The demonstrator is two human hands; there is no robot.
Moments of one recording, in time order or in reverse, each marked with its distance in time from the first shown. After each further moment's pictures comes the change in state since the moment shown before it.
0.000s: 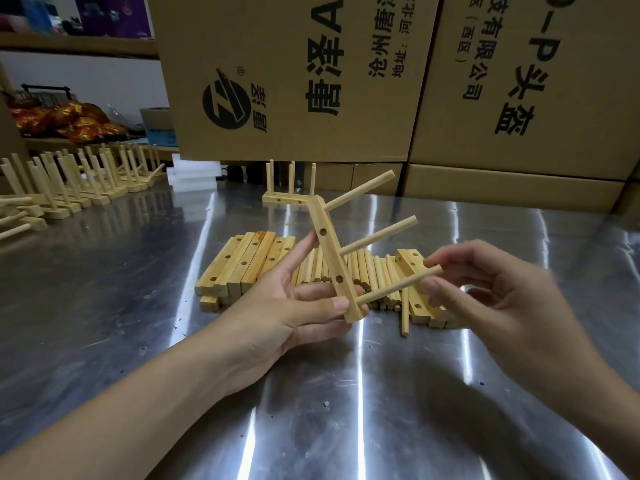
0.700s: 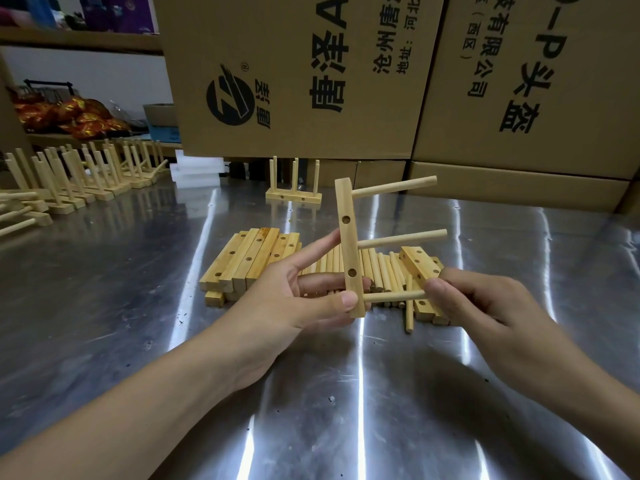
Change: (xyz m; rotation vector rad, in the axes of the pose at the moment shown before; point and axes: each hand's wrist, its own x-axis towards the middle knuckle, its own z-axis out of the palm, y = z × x) left_hand -0.004 0.003 0.007 0.182 0.063 0.097; right_hand -0.001 0.012 0.001 -0.252 -0.200 0.024
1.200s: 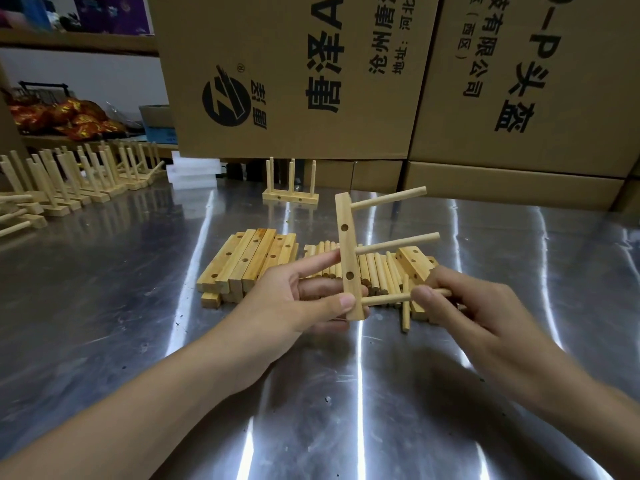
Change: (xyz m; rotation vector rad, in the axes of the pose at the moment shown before) left_hand -0.001 0.000 0.006 0.101 0.032 -0.012; right_hand -0.005 -0.002 0.006 0.067 -0.021 0.006
